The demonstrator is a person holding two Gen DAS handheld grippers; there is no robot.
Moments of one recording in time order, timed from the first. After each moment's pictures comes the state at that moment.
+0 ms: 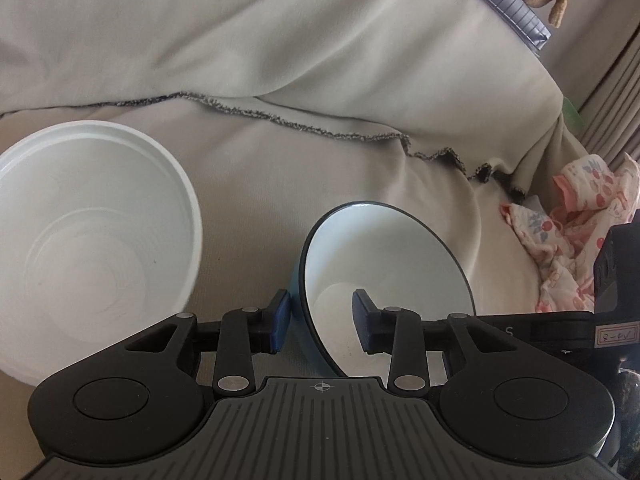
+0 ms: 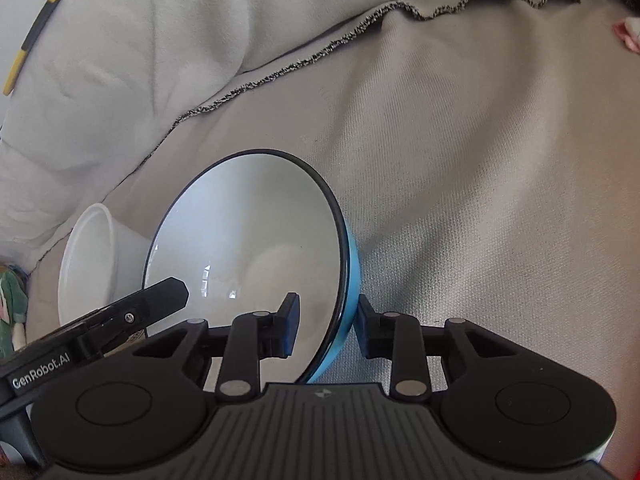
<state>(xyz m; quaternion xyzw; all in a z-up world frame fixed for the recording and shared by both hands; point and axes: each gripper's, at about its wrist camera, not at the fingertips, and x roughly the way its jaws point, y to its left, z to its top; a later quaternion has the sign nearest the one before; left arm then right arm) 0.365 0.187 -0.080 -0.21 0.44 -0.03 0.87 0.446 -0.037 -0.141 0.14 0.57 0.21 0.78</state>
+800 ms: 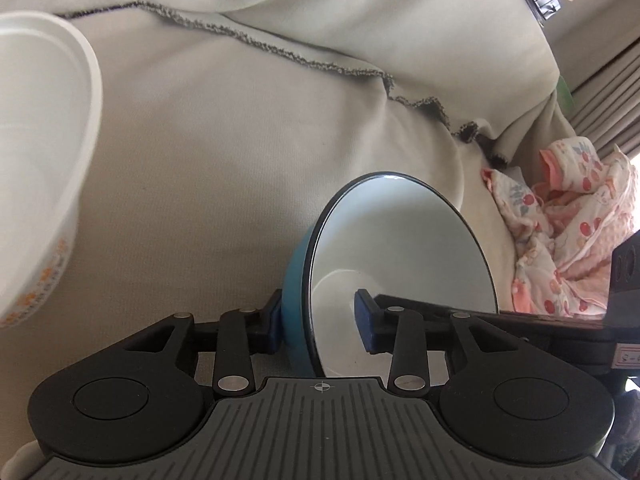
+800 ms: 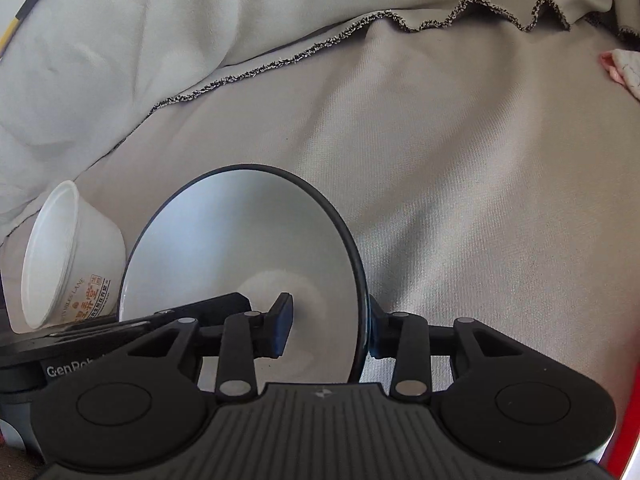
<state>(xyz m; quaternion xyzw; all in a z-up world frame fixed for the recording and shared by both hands) 0.387 0.170 -0.120 -0.25 0.49 -0.08 0.83 0.430 -0.040 -0.144 0.07 0.56 0.19 0.80</state>
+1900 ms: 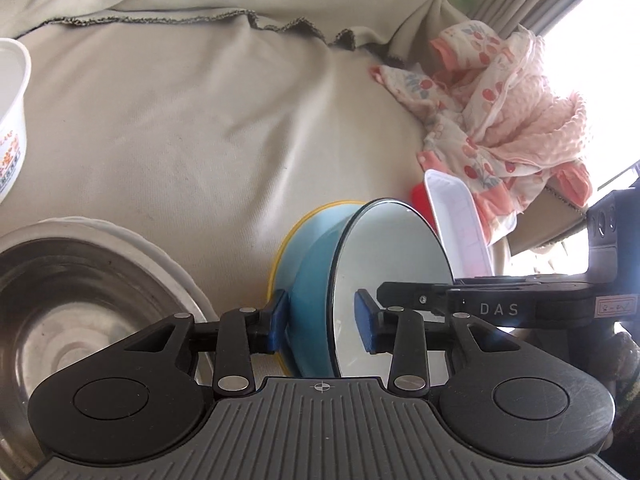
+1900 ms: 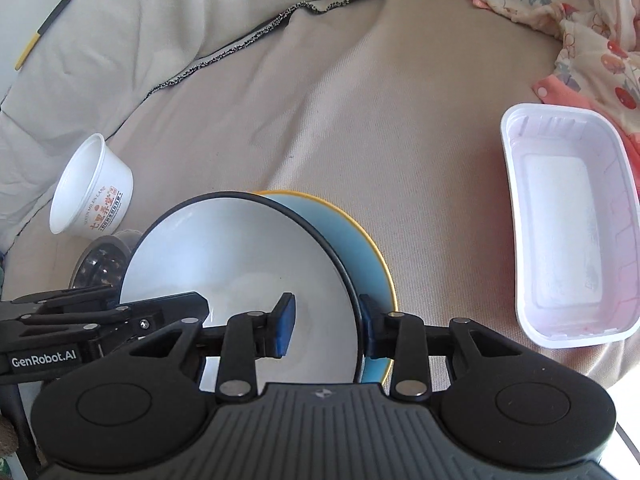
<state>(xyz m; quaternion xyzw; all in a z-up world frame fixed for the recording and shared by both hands) 0.287 0.098 -0.083 -0.17 0.51 -0.20 0.82 0.307 -0.127 -0.099 0.11 0.56 0.15 0.81</state>
